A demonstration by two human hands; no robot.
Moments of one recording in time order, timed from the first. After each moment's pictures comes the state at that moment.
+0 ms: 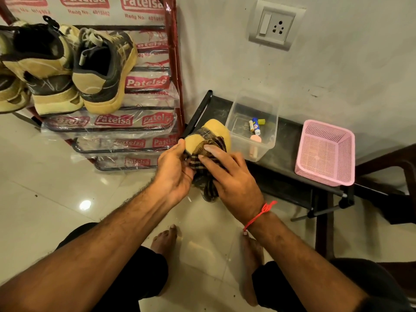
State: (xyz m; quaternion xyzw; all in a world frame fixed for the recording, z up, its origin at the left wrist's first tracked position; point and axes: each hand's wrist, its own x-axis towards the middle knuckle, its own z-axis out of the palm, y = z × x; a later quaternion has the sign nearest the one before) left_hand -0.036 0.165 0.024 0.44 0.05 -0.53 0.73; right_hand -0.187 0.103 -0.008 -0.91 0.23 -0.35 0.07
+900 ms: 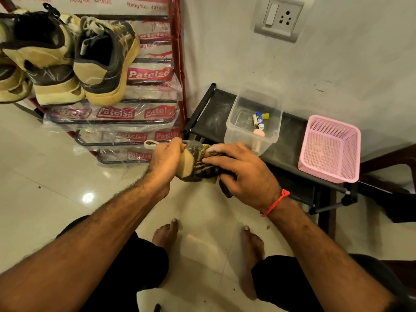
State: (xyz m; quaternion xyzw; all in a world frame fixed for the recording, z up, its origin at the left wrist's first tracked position) left_hand -0.025 0.181 0.034 0.75 -0.12 -0.39 0.51; right_hand -0.195 0.101 0.022 -0.94 0.16 -0.23 0.19
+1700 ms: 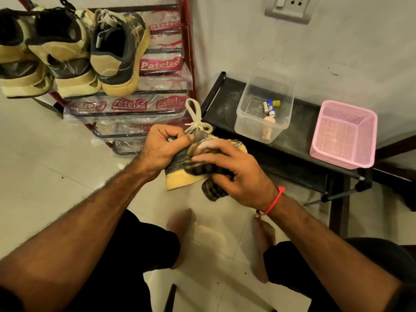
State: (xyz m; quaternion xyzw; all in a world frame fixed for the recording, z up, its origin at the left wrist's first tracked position) left_hand 0.020 0.213 0.022 0.63 -0.44 -0.34 0.54; right_hand -0.184 0.141 0.017 -0.89 0.10 -0.26 0.35
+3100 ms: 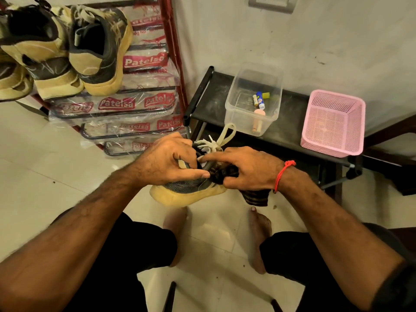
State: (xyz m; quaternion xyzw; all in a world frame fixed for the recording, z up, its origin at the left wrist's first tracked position) left_hand 0.011 0.209 0.016 0.52 -0.77 -0.21 0.29; right_hand -0.207 0.096 0.028 -0.93 0.19 0.11 0.29
